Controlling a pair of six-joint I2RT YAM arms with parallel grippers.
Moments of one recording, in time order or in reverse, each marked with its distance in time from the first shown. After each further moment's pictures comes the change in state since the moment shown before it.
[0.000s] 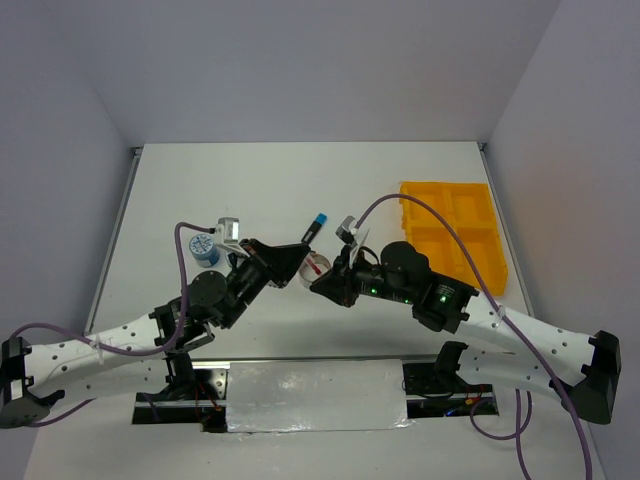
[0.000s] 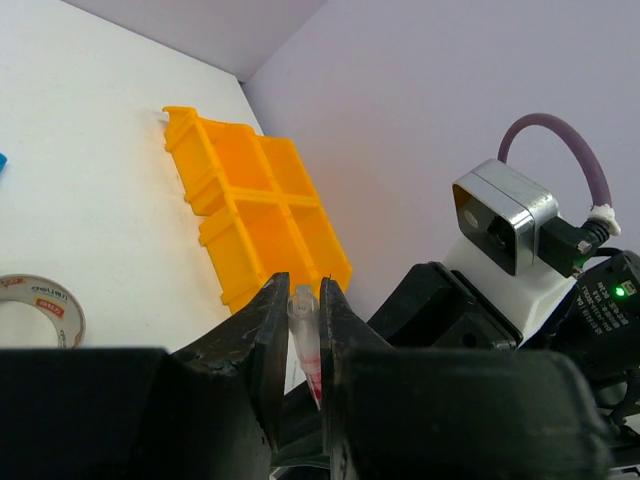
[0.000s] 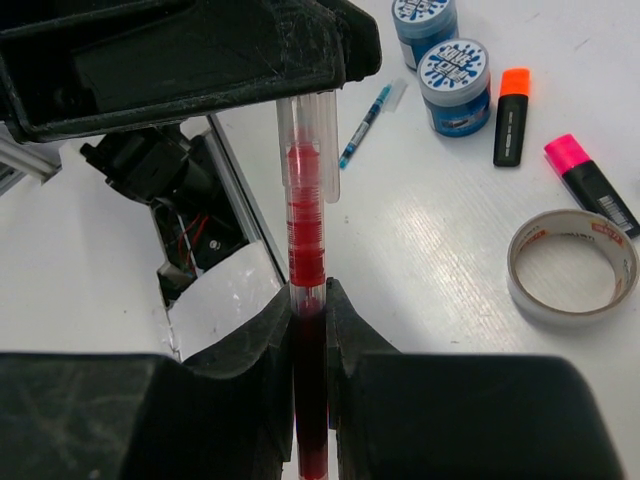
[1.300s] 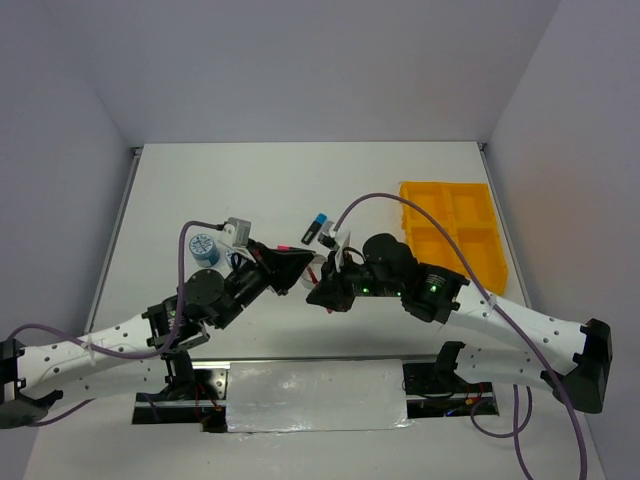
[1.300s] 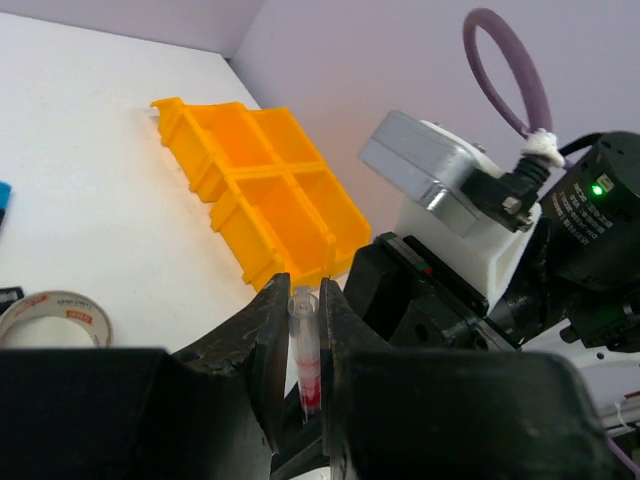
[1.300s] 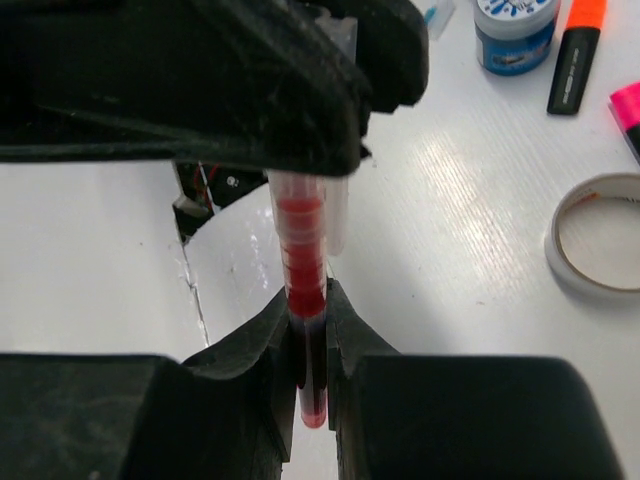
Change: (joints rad) left arm -0.009 -0.011 0.047 -0.063 0.117 0.193; right arm 0.016 0.104 0.129 -0.196 -0.101 -0.051
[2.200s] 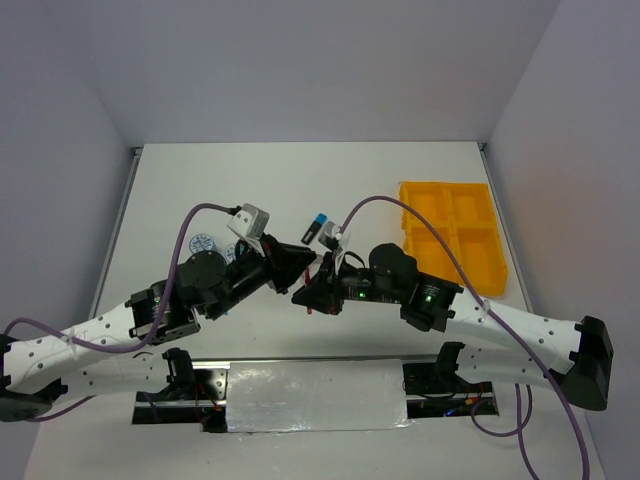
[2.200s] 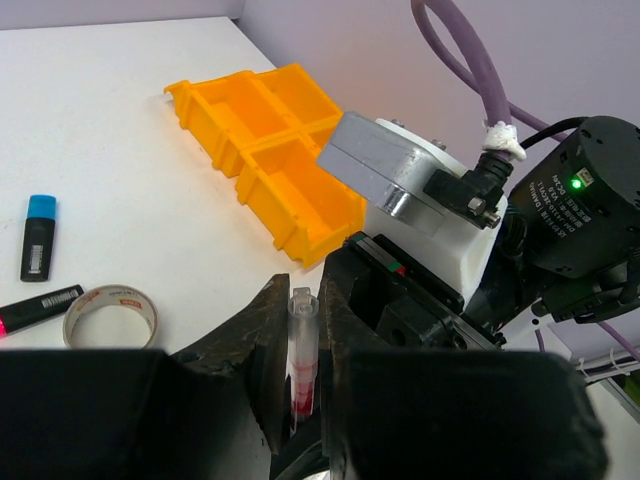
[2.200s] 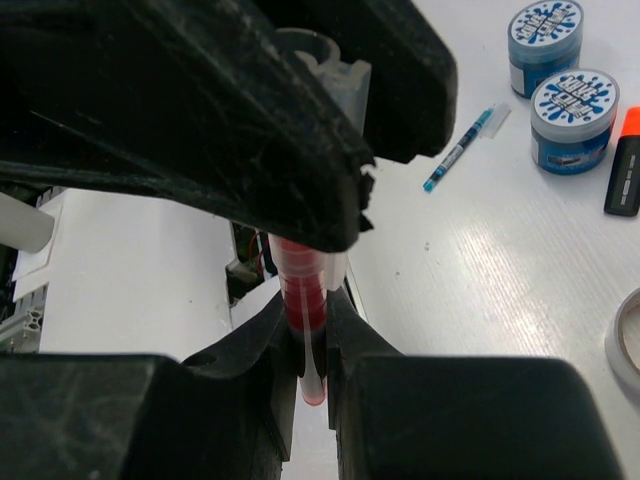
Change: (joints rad) left arm -0.015 0.046 0.291 -0.345 0.046 0.153; right arm 0.056 -0.018 -0.123 0.348 -0.013 0.095
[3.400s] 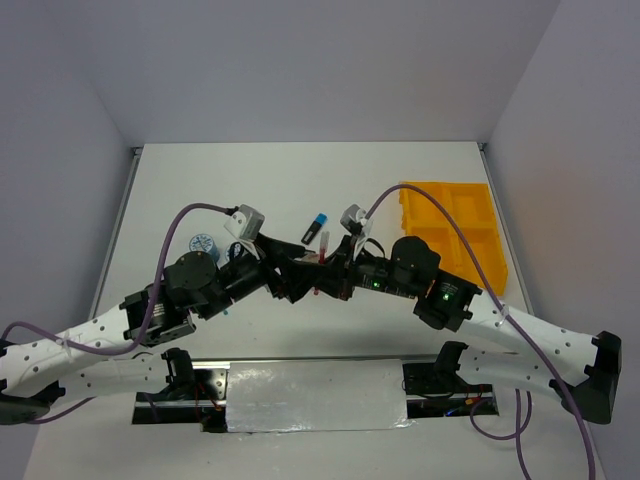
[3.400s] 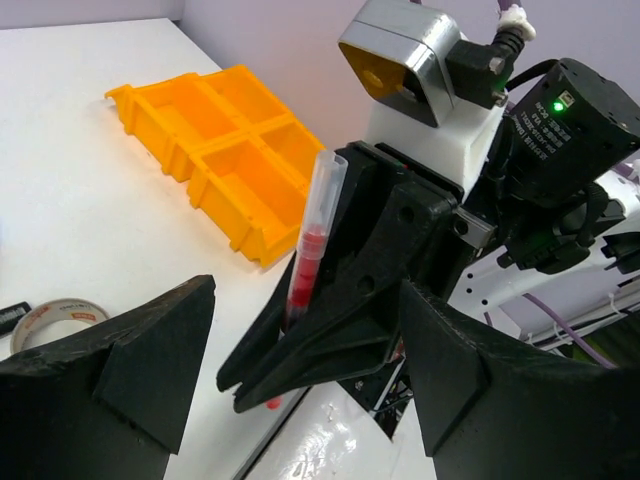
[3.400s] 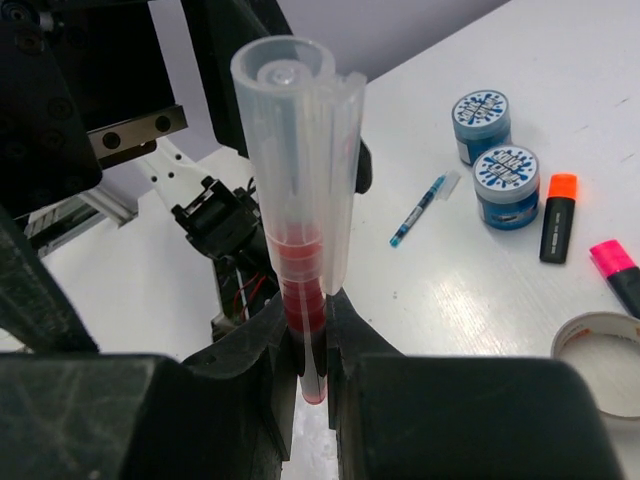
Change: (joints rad) left arm 0.003 -0.034 -0.016 0.039 0.121 -0.025; right arm -0.066 -0.084 0.028 0.002 0.045 -0.007
